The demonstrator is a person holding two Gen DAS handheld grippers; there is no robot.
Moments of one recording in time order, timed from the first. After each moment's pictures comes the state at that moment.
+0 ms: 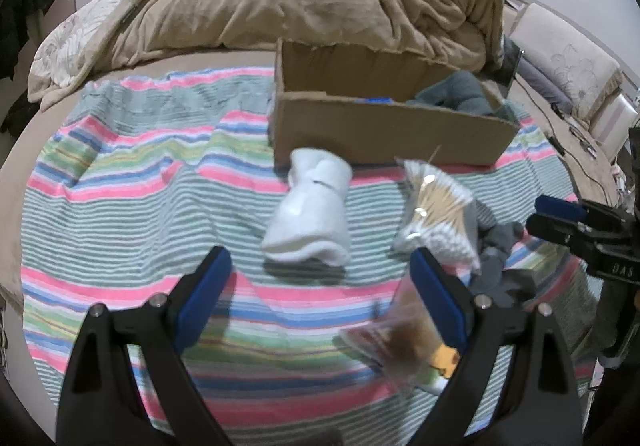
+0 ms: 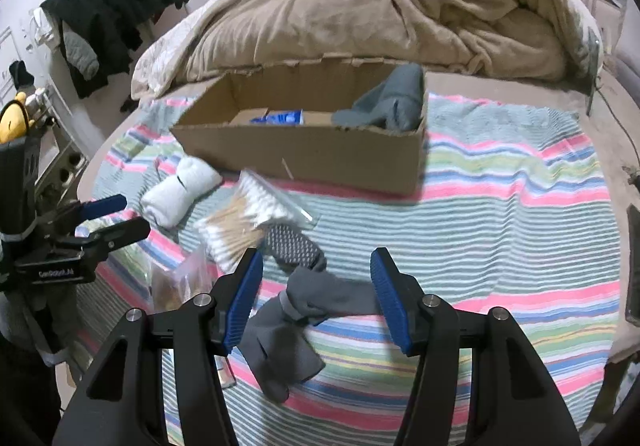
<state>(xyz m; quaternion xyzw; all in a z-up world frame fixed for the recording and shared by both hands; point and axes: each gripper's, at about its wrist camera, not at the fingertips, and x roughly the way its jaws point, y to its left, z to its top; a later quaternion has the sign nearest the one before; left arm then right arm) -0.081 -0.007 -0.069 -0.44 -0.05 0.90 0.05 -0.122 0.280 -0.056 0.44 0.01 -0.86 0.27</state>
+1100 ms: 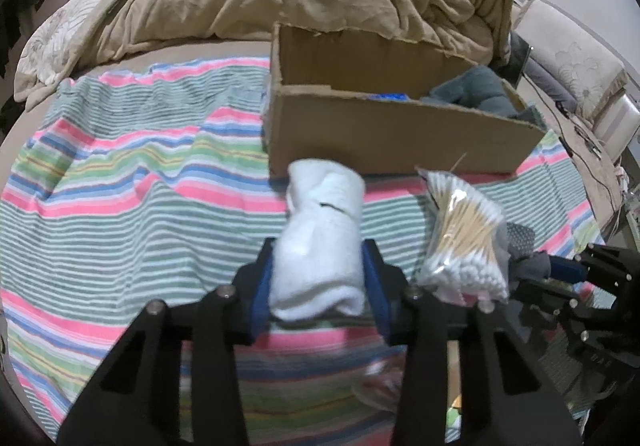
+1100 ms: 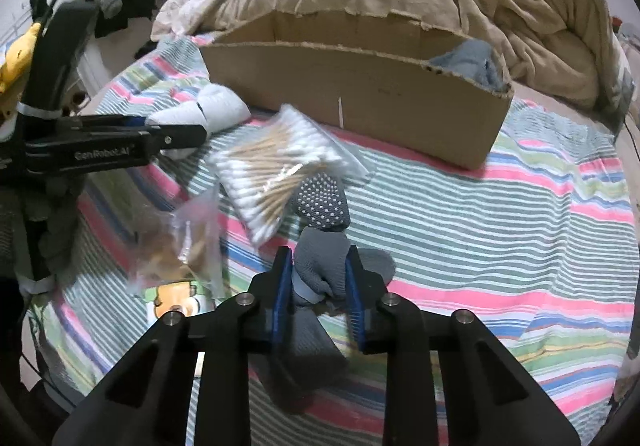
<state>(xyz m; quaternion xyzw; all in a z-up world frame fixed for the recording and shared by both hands) -0.116 -0.009 -0.088 -0.44 -0.05 0.89 0.06 -0.100 0.243 -0.085 0.43 0.10 -0.85 0.30</state>
